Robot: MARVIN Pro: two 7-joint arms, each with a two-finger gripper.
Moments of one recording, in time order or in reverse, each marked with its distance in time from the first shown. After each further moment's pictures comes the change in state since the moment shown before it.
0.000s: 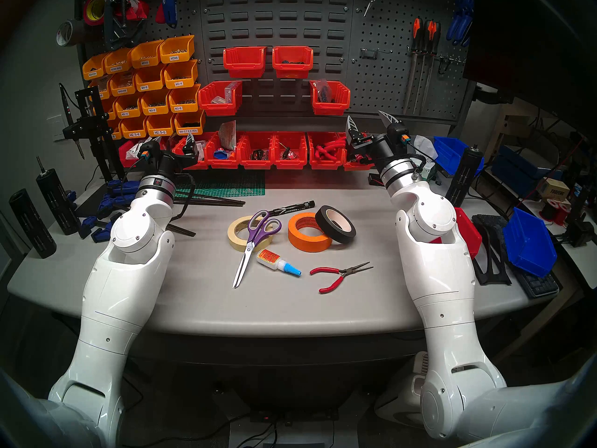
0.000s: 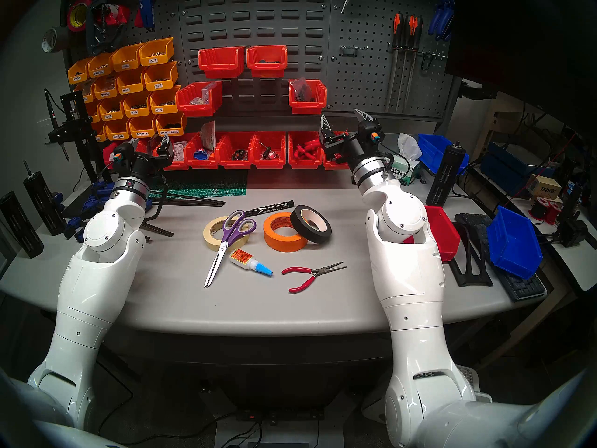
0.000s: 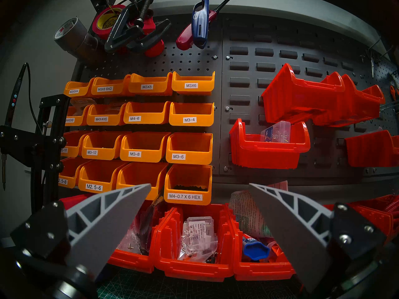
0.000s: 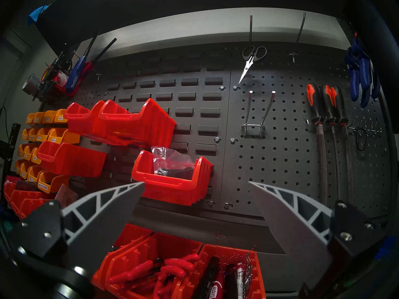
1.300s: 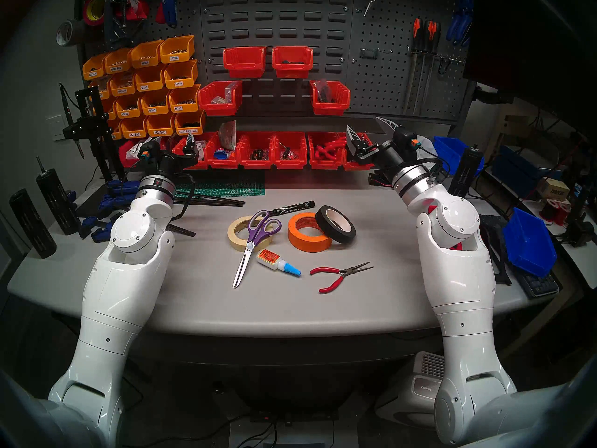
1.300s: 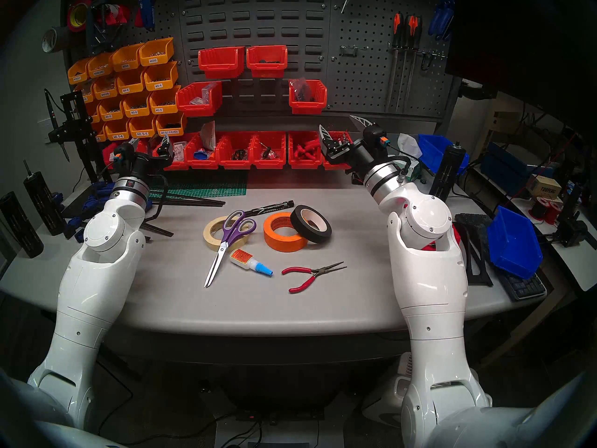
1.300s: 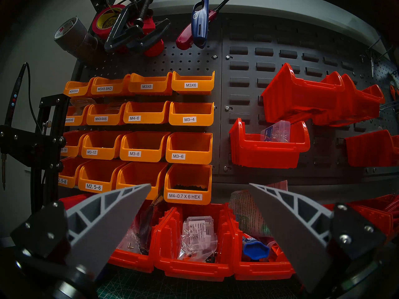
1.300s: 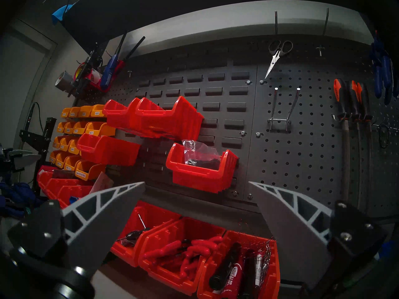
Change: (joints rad) left arm 0.000 0.000 0.000 0.000 0.000 0.001 -0.001; right arm -0.063 0.080 0.054 -0.101 0.088 0.103 0.203
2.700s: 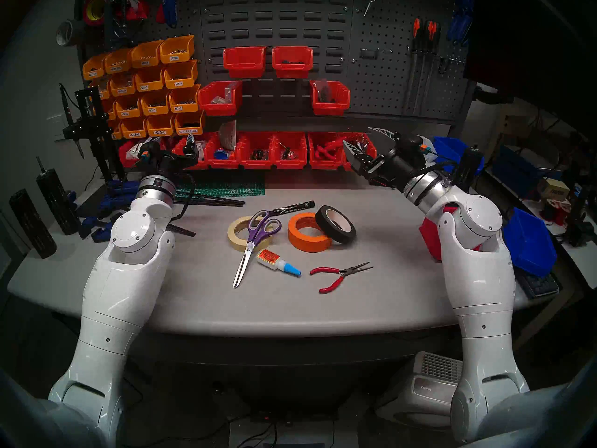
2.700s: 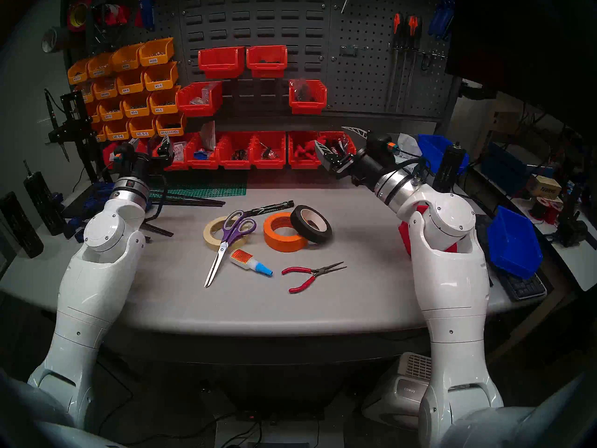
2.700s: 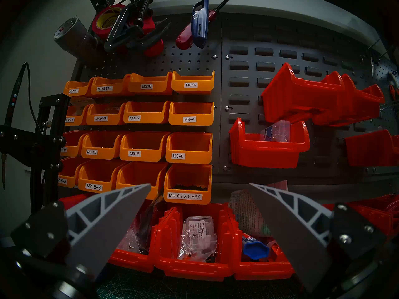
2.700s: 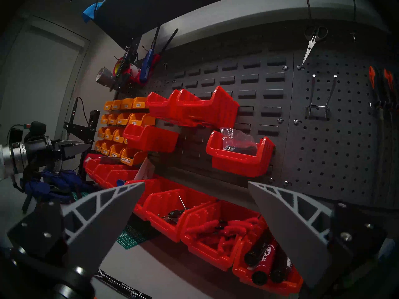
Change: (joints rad) left arm 0.000 0.000 0.000 0.000 0.000 0.000 0.000; right arm -0.032 0.080 0.053 -0.047 0.085 0.118 0.221
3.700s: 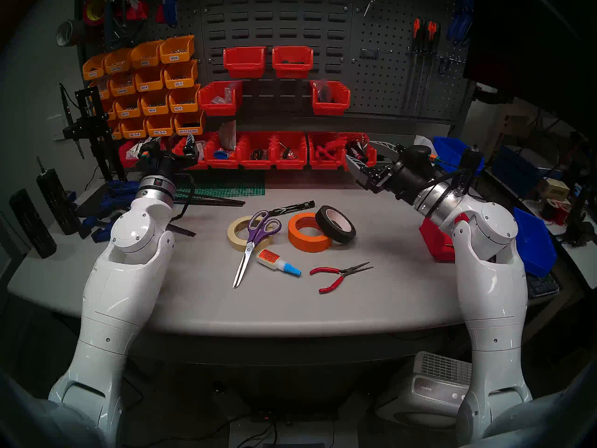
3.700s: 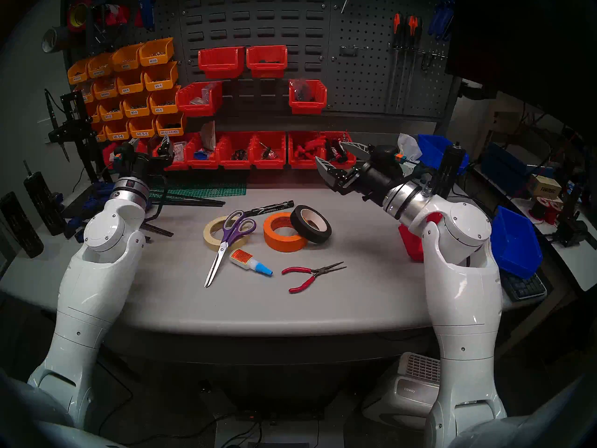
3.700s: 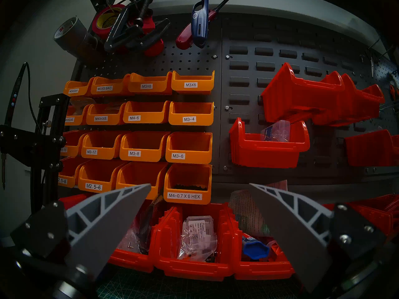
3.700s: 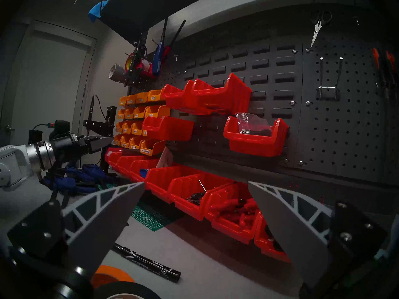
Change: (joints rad) left arm 0.000 0.000 0.000 0.000 0.000 0.000 0.000; right arm -0.103 0.017 0.056 -0.101 0.041 0.120 0.086
